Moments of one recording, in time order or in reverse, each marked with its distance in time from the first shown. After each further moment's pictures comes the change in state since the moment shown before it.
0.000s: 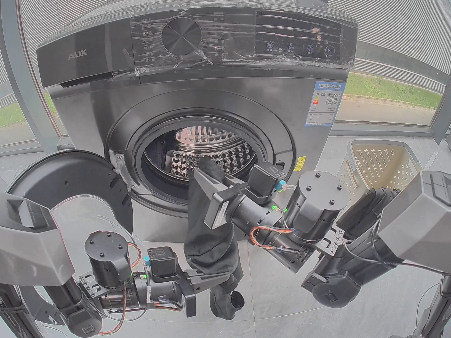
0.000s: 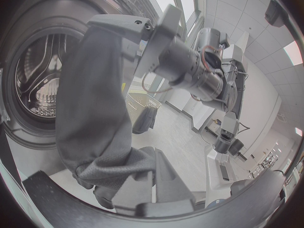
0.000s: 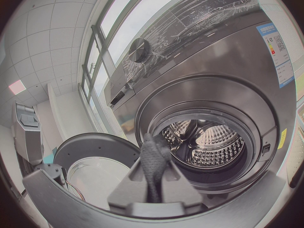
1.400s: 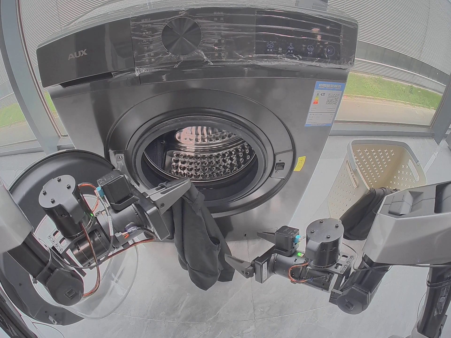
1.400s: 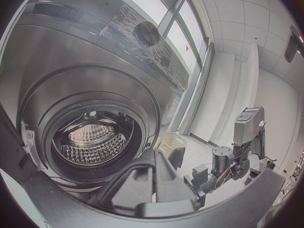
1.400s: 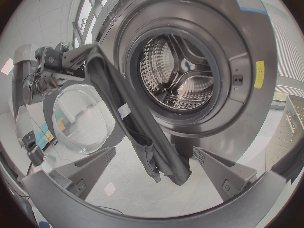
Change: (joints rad) left arm 0.194 -0.170 -0.184 0.000 0.124 -0.083; right arm -0.163 0.114 0.360 -0.010 0.193 -0.111
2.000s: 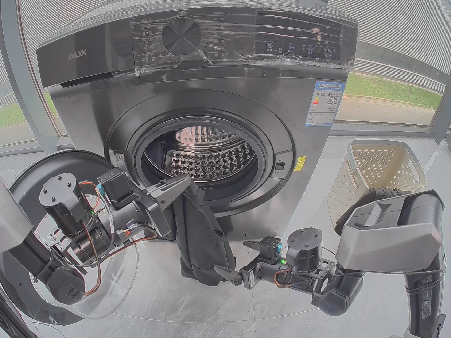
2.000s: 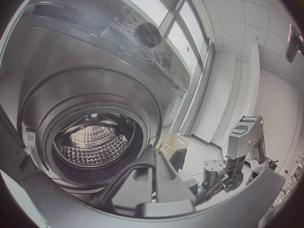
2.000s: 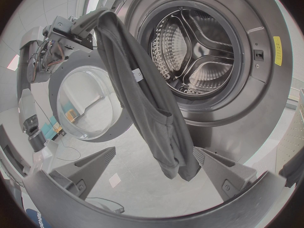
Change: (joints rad) left arm -0.002 0.003 -0.015 0.001 0.019 0.000; right arm 0.005 0.155 -0.089 -0.032 0.079 -0.031
